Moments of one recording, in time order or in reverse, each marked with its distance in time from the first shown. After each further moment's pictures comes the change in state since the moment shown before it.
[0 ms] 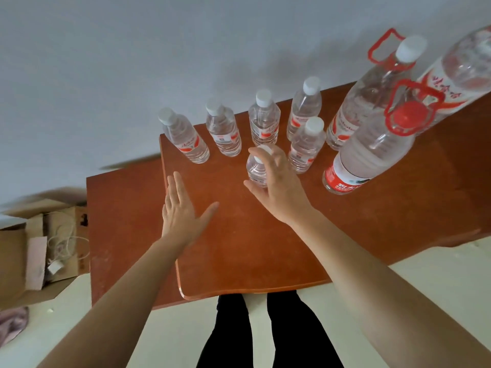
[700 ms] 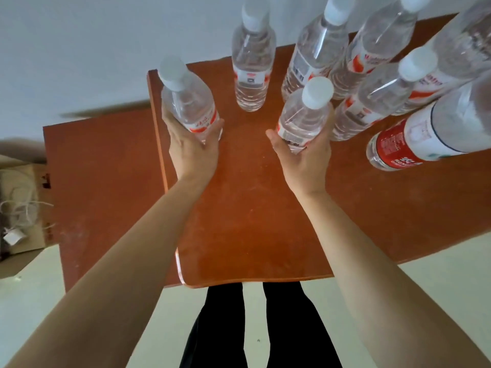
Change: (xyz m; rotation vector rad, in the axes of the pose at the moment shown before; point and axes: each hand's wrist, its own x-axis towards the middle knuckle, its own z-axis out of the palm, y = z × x) left_hand 0.087 -0.006 0.036 -0.523 0.358 -0.081; right_hand 0.001 0.032 0.107 0.365 0.430 0.319
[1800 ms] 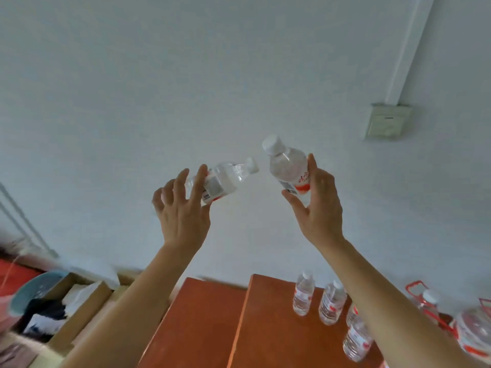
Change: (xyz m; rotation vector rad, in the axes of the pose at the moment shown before) left_hand -0.117 0.226 -0.407 0.535 1.019 0.658; right_hand 0.098 -0.465 -0.100 -0.102 -0.026 -0.858
